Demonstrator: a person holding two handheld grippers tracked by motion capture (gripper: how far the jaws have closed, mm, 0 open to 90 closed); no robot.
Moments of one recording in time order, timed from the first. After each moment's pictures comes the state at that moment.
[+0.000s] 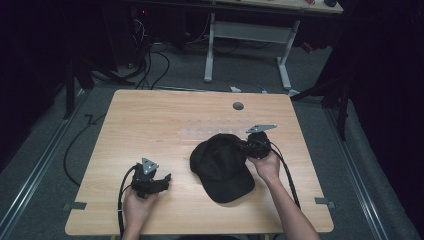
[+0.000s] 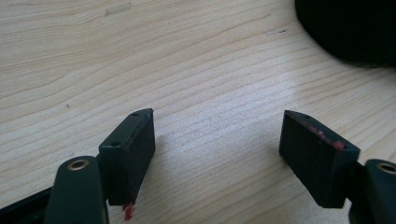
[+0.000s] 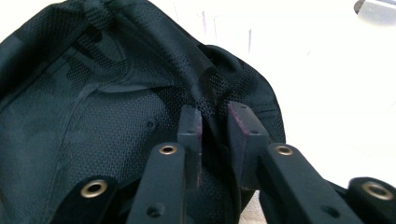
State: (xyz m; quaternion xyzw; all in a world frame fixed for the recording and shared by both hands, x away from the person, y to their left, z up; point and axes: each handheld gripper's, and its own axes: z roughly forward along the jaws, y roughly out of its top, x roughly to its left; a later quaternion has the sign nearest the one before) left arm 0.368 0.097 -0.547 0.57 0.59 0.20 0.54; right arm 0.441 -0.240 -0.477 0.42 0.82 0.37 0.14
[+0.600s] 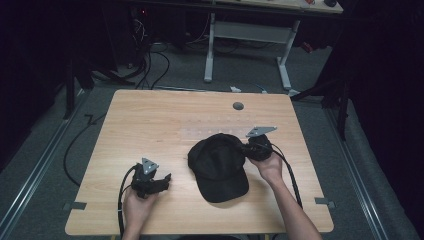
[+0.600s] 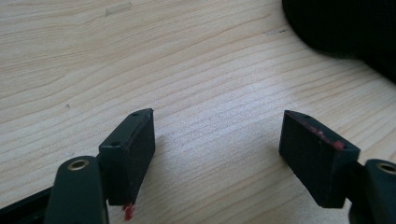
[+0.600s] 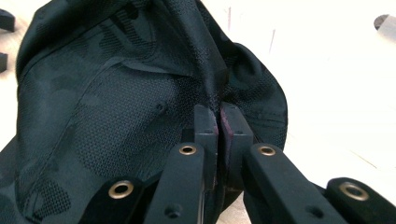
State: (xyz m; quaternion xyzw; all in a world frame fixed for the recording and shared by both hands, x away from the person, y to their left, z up) left arm 0.368 0.097 -0.547 0.57 0.59 0.21 0.54; right arm 0.433 -0.242 -0.475 0.37 0.84 0.37 0.14
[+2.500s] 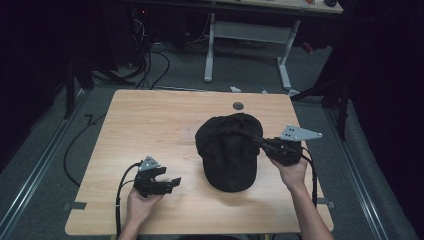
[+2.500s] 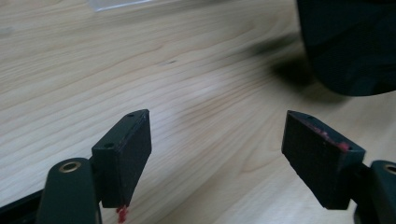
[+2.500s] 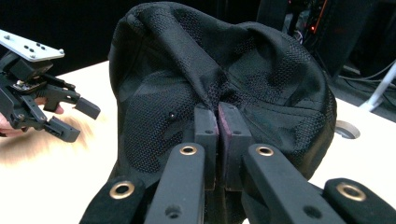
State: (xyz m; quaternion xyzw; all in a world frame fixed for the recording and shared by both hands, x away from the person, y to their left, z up) left arm 0.353 0.090 -0.512 0.58 0.56 0.04 0.60; right arm 0.370 -0.284 -0.397 0.30 0.77 0.52 0.19
